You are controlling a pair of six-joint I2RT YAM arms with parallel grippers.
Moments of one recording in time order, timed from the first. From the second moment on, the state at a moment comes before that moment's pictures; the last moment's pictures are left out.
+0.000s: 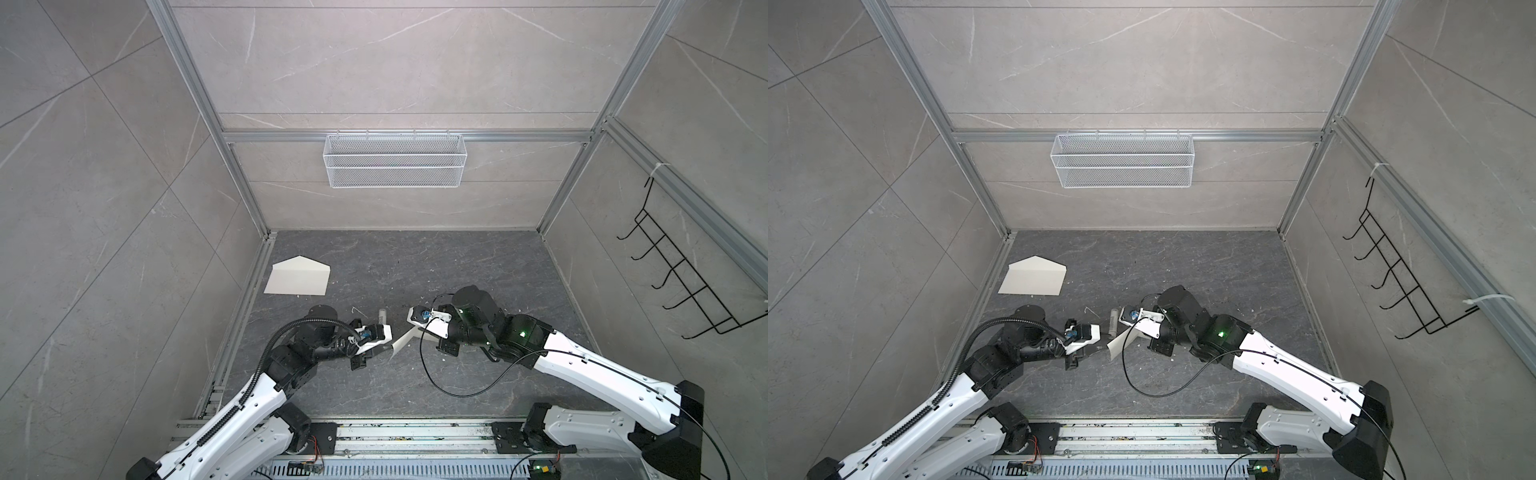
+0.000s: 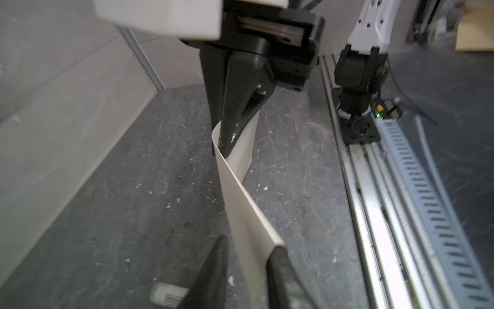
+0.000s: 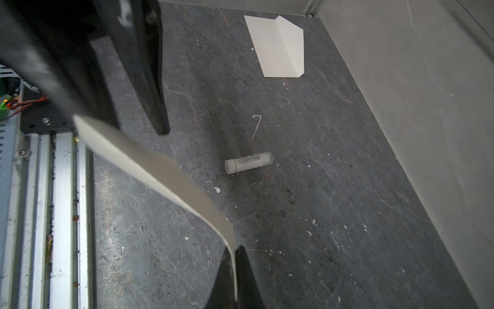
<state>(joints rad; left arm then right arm) -0.66 0.75 0.65 -0.32 0.65 0.57 0.91 1.16 1.04 -0.56 -0.07 -0.46</state>
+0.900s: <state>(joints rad) -0.66 0.80 0.65 -0.20 0.61 0.52 0.91 1.11 0.98 -0.51 -0.07 -0.48</state>
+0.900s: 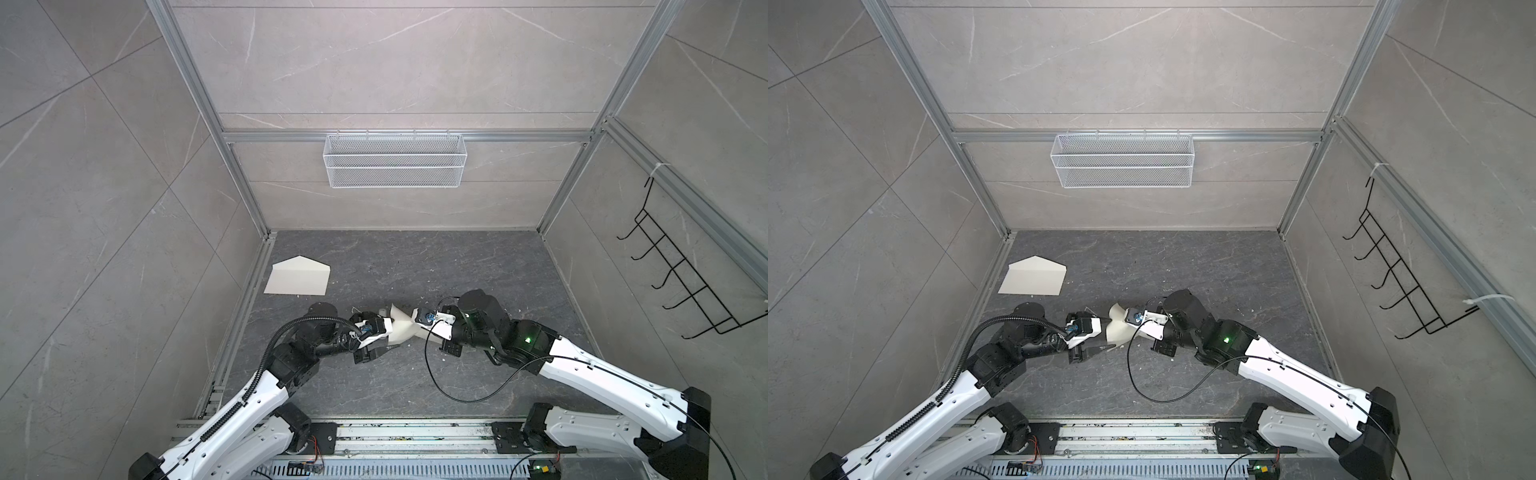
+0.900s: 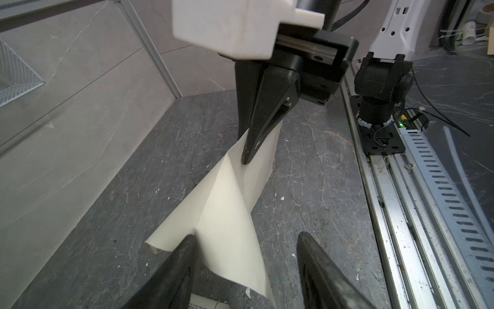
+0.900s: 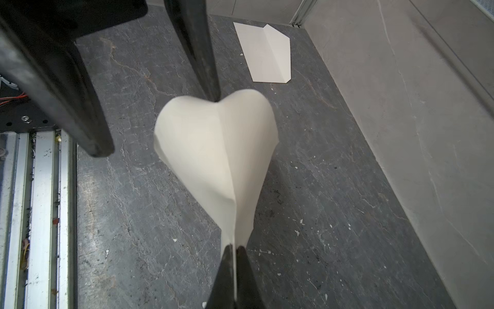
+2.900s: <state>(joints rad) -0.66 0.84 0.65 -0.19 0.64 0.55 0.94 1.18 1.05 -0.50 -0.17 -0.46</state>
